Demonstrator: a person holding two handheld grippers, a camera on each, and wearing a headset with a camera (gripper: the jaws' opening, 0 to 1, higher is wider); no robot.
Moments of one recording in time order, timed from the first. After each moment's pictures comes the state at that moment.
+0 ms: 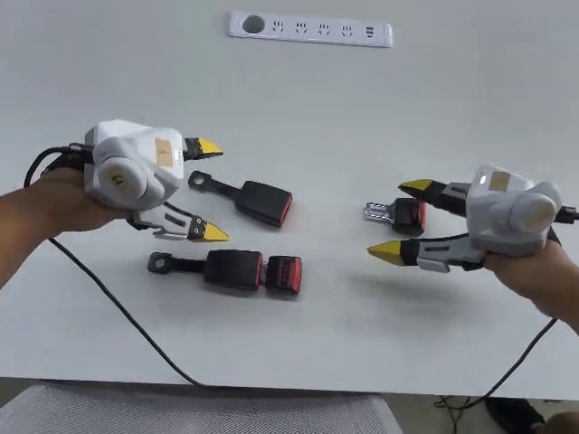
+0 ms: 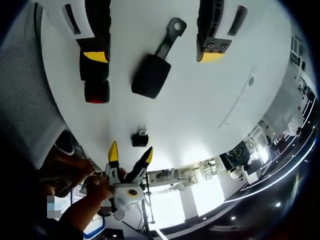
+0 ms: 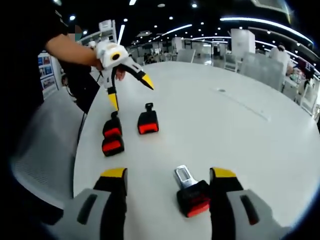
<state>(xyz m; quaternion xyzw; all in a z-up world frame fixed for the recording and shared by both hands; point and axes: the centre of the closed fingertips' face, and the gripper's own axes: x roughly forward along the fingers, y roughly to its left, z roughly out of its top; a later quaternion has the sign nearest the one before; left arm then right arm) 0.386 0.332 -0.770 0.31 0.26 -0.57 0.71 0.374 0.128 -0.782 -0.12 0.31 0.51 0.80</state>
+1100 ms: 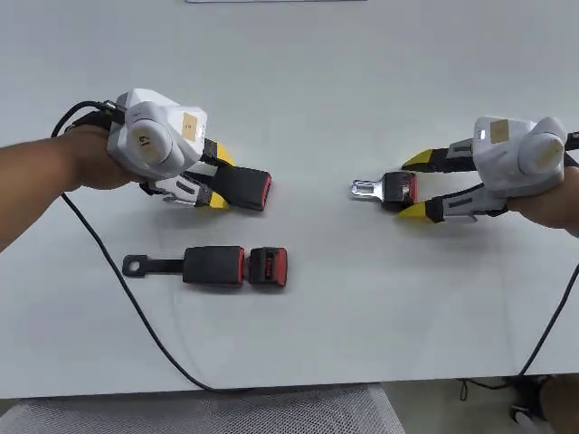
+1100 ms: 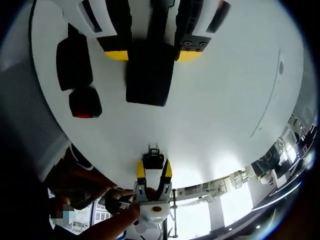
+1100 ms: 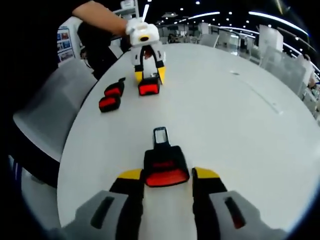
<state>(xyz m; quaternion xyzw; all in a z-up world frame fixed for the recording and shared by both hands) 0.397 0.306 -0.822 0.33 0.32 -0.64 0.61 0.385 0.095 -0.826 -0.22 0.34 0.58 0.71</state>
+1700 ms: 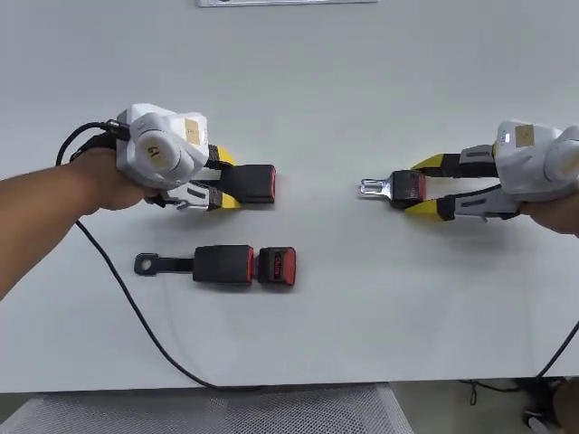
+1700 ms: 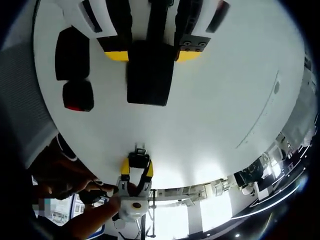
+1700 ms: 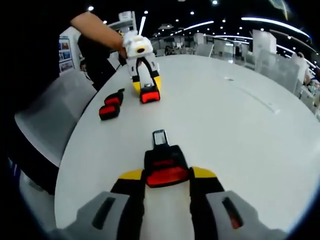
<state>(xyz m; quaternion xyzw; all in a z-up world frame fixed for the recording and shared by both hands) 0.400 0.309 -0.822 0.30 0.34 -0.60 0.66 0.384 0.095 -0.821 -0.17 0.30 0.58 0.74</state>
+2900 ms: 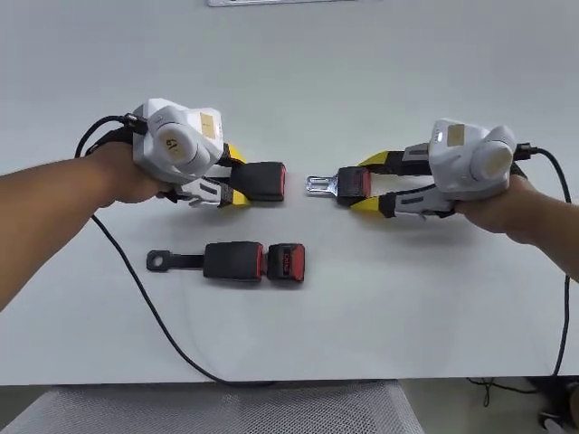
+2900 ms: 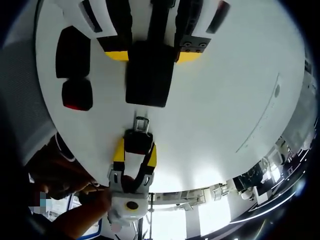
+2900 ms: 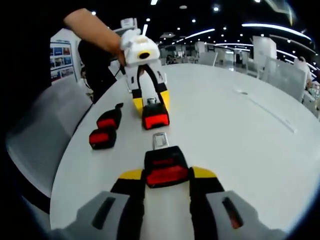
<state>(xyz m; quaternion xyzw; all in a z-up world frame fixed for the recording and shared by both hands) 0.399 0.309 -0.825 0.30 0.36 -0.59 0.66 0.388 0.186 -0.821 -0.14 0.27 0.59 0.75</state>
